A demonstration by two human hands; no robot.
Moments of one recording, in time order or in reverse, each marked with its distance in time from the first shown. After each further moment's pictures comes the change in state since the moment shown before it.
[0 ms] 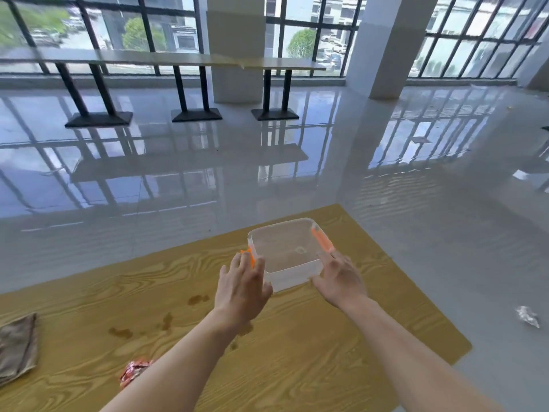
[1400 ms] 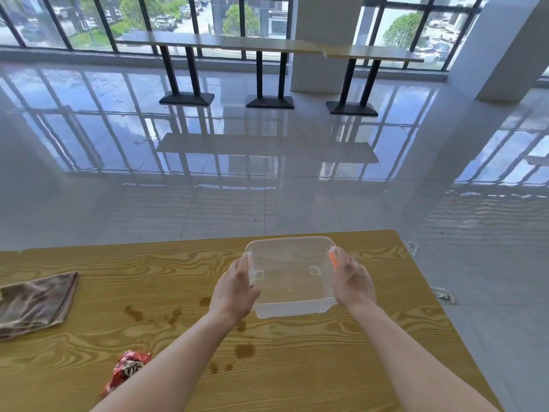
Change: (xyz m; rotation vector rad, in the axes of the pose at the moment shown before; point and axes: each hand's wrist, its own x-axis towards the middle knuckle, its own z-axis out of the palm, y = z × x) left_hand 0.054 -0.027 0.033 -0.381 0.088 -0.479; right_hand 0.143 0.024 0.049 0.099 -0.033 -0.148
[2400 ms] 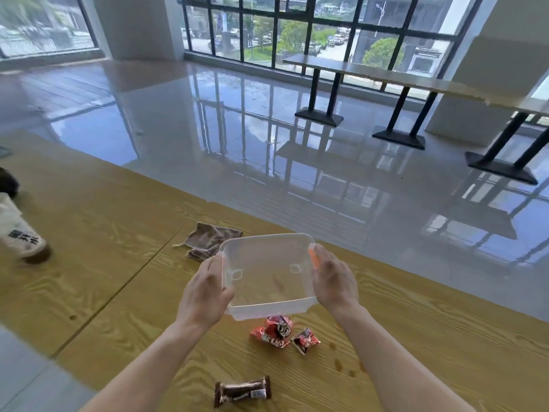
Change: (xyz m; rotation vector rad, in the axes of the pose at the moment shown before) left_hand -0.185 -0.222 -0.198 0.094 0.427 -0.346; right_hand -0.106 -0.317 0.090 0.084 -0.072 -0.611
